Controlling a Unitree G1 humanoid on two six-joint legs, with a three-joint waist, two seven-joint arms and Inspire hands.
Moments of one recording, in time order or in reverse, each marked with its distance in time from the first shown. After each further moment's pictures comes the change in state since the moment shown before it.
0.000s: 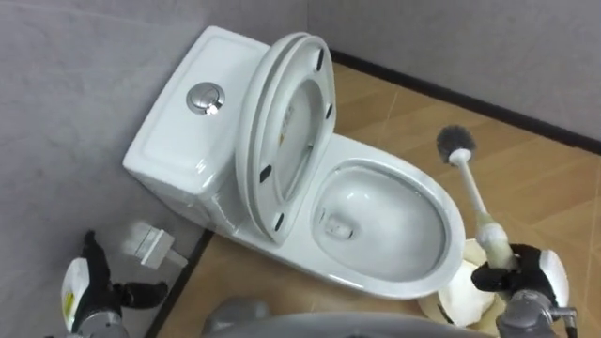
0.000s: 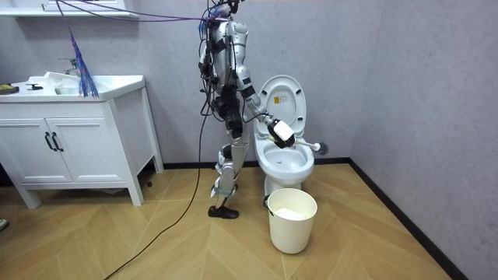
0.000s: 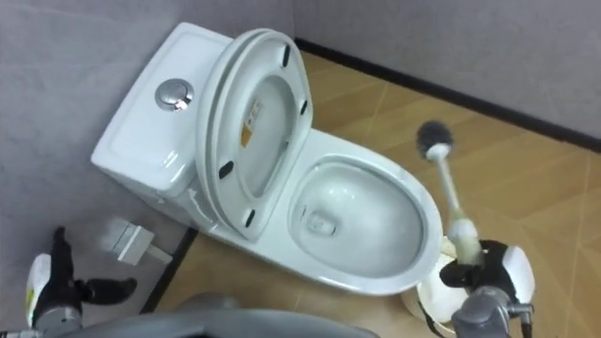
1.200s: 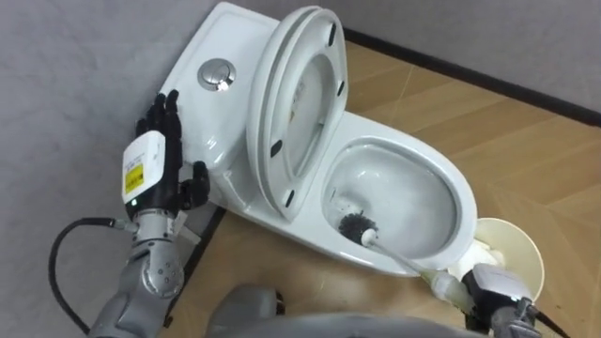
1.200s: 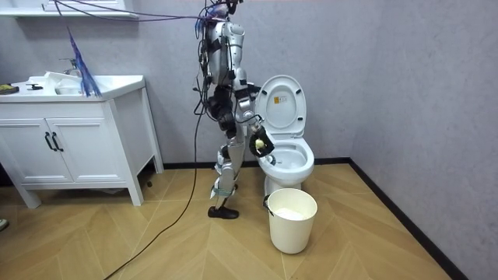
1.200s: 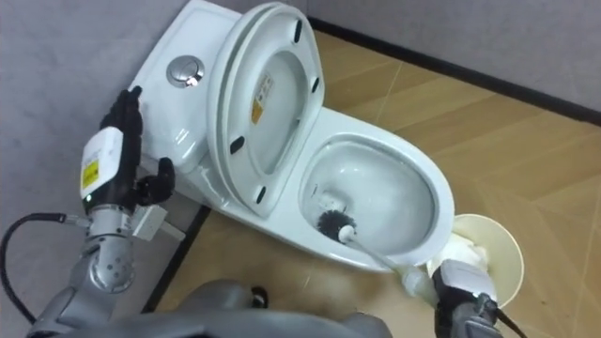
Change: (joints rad) left arm -0.228 0.061 -0.301 -0.101 0.284 -0.057 0.086; right arm -0.063 -0.058 0.213 0.205 -0.663 0.015 0.084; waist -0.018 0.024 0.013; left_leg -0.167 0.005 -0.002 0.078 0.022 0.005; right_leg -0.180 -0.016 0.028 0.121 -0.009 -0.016
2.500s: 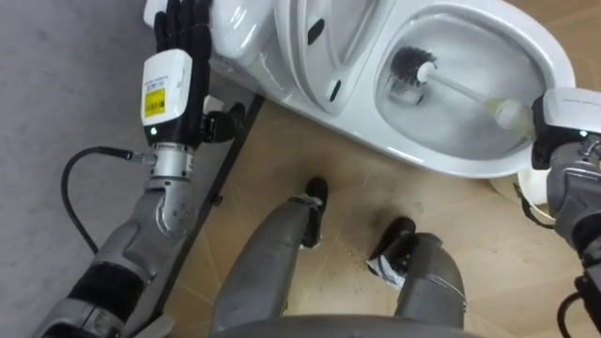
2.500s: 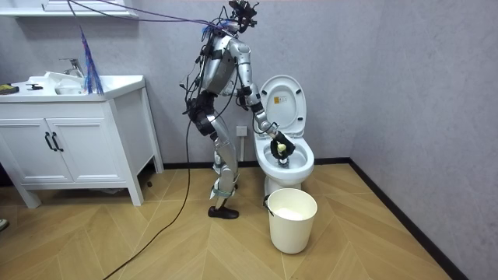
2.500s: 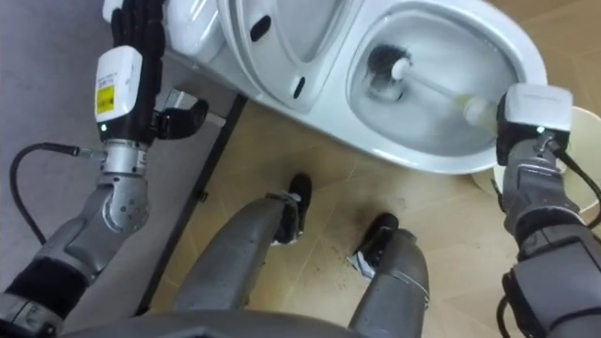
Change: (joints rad) left arm -0.283 0.115 -0.175 0.016 -0.054 -0.091 0.164; right arm -0.534 -0.238 0.145 -0.008 0.141 0.107 -0.110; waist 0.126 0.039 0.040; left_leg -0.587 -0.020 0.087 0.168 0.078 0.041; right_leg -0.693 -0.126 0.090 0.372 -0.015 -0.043
